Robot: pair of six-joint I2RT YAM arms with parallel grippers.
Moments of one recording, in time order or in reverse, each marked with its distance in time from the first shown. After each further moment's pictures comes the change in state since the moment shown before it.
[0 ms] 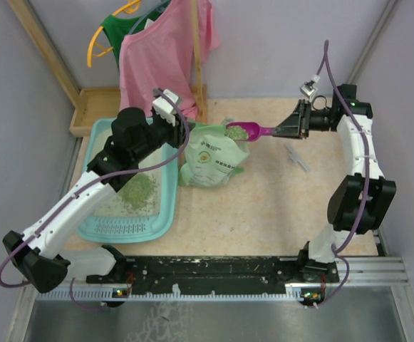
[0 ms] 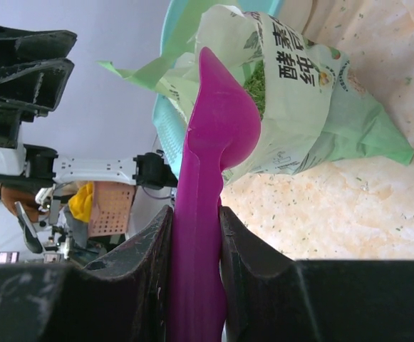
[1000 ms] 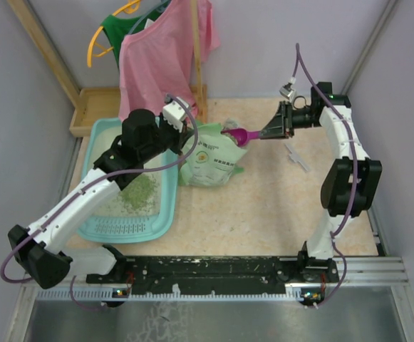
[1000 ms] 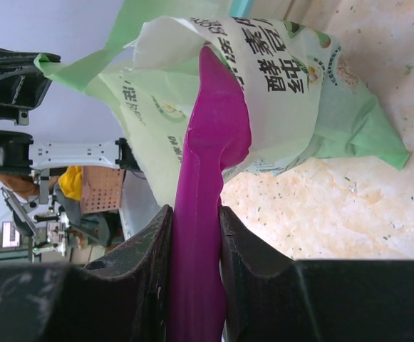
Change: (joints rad) left arm 0.000 0.034 -0.015 -0.079 0.020 0.045; right arm 0.109 0.154 0.096 -0.038 0.070 -0.050
